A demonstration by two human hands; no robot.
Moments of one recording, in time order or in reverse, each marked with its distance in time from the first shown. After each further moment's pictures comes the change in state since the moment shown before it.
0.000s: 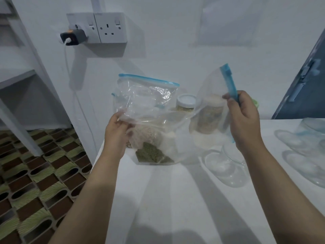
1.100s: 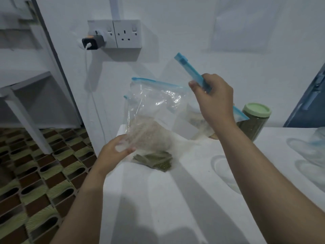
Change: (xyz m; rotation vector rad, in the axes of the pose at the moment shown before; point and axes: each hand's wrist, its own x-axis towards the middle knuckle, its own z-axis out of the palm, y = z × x) left_hand -0.015 -0.016 -0.089 0.763 -0.201 0.053; right_hand 0.018 -0.051 0.085 -0.292 -0.056 -0.303
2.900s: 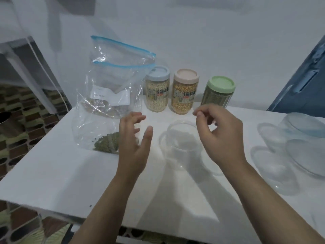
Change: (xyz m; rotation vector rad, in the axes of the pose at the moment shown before) left_hand -0.100 0.158 0.263 -0.113 0.458 0.312; right_hand -0.073 0.166 -0.172 0.104 -0.230 -0.028
